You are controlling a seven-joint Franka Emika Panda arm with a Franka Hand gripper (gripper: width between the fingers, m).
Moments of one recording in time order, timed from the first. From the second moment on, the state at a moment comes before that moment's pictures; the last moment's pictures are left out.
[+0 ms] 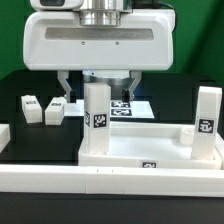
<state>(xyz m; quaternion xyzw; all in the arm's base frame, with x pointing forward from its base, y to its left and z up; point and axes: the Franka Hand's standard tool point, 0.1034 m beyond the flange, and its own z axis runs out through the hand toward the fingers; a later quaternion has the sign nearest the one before) 0.602 -0.056 0.106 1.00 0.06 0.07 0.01</state>
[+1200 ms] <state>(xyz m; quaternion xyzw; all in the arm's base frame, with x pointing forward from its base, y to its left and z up) 0.601 -0.065 0.105 0.99 -0.14 0.08 -0.01</state>
